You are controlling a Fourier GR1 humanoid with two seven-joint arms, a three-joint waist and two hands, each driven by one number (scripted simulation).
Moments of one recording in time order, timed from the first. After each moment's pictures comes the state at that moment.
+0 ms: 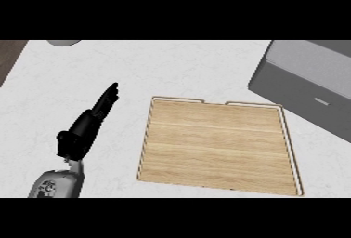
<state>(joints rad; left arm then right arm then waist) -0.15 0.11 -0.05 -1.57 -0.13 -0.16 0.07 -0.13 -1.19 -0.16 -1.22 0.09 0.23 -1.09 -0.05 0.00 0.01</state>
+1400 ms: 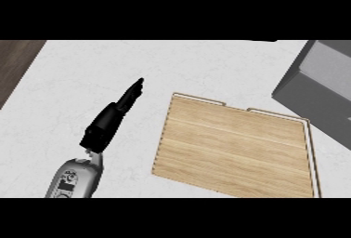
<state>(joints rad) -0.24 0.05 -0.13 -1.54 -0.15 -0.19 0.10 -0.34 -1.29 -0.03 -0.94 -0.06 0.27 -1.04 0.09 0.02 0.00</state>
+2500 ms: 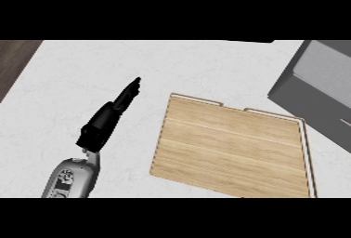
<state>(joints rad) -0.24 0.07 -0.11 -1.54 -0.15 -0.20 0.09 -0.66 -1.00 0.26 -0.61 0.20 0.26 -1.00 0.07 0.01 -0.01</state>
